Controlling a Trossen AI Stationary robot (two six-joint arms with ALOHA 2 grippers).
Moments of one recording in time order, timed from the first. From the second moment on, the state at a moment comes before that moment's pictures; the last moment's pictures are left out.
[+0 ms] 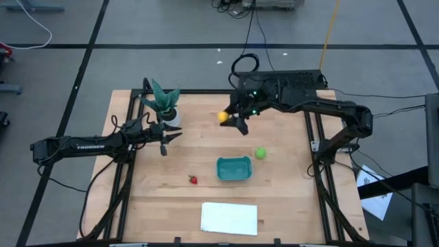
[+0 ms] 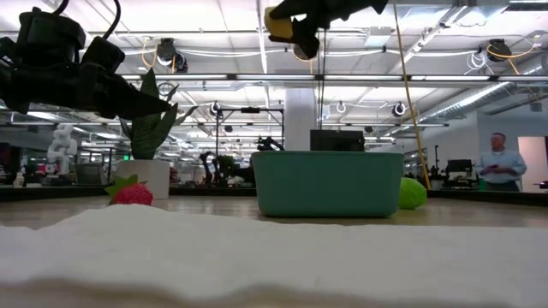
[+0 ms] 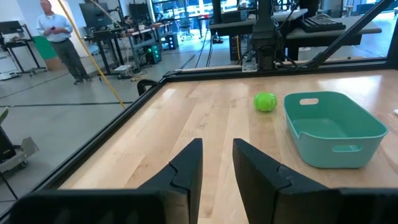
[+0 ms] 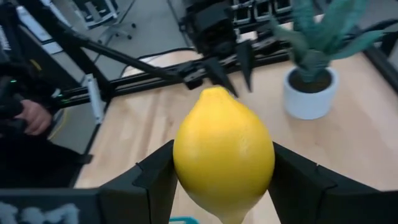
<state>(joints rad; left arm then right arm) 0.36 0.66 0.01 0.58 0.17 0.15 -0.29 1.55 1.40 -0.36 -0.47 0.11</state>
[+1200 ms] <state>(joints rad) 0.36 0.66 0.01 0.54 0.17 0.13 -0.13 1.69 1.40 -0.49 -0.36 0.08</state>
